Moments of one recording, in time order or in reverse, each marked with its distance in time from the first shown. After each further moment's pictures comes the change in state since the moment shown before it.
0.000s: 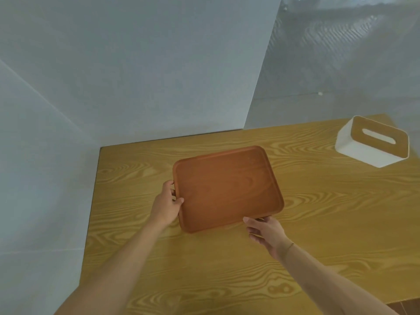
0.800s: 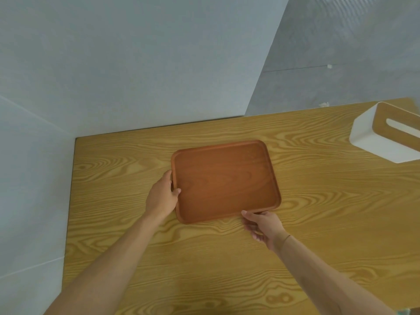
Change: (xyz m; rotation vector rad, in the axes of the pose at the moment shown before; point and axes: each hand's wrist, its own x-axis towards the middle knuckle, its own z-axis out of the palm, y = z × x) left_hand 0.058 -0.001 0.028 0.240 -0.007 -0.025; right_hand 0.054 -0.017 0.002 -0.104 0.089 0.262
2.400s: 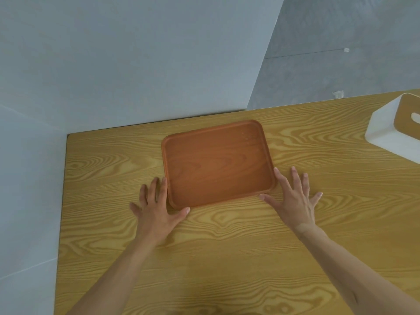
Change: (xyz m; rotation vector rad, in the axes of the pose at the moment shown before) left_hand -0.032 -0.032 0.027 0.374 0.000 0.035; right_hand 0.051 -0.038 -0.067 -1.145 0.454 -0.675
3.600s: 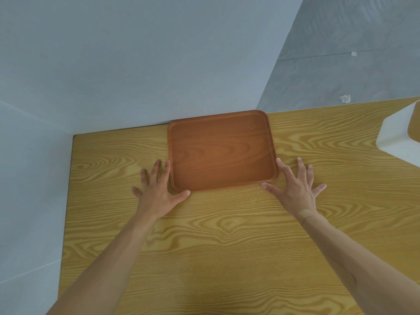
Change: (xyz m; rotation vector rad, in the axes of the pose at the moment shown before) left_hand 0.059 0.000 -0.036 -0.048 -0.099 -0.042; right_hand 0.044 -0.026 -0.007 0.111 0.010 0.035
